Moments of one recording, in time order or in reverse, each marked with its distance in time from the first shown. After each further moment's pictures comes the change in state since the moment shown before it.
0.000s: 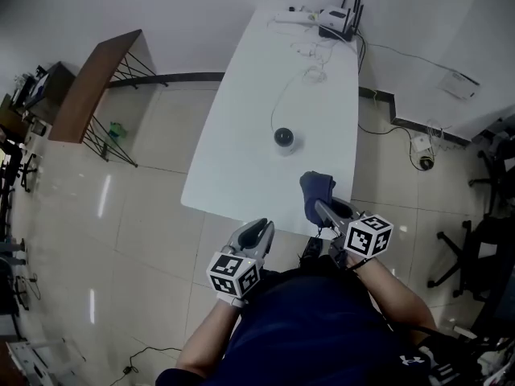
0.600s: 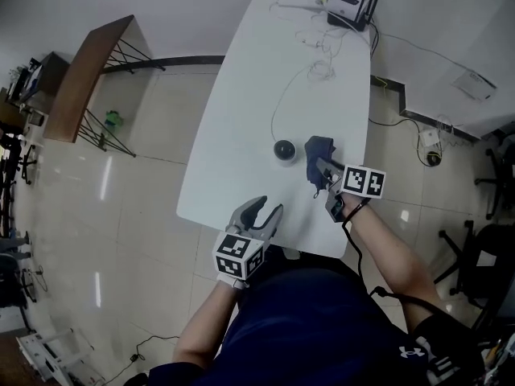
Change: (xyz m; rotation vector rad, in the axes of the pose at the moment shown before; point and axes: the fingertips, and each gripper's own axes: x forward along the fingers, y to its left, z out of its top) left arm 0.092 0.045 0.043 0.089 0.106 0.010; right arm 0.135 -0.142 0.049 0.253 0.130 -0.125
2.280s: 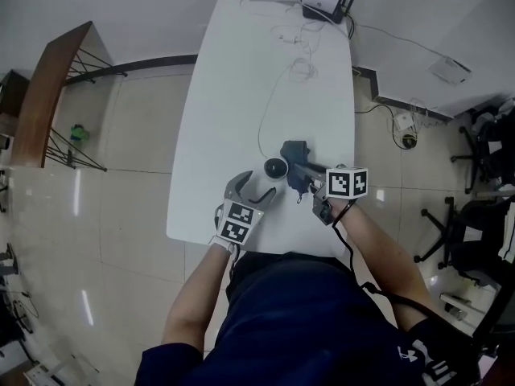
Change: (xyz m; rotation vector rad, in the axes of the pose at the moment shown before) left arm 0.101 0.092 -0.046 0.316 0.180 -0.100; right arm 0.035 0.028 -0.020 -0.067 0.090 0.050
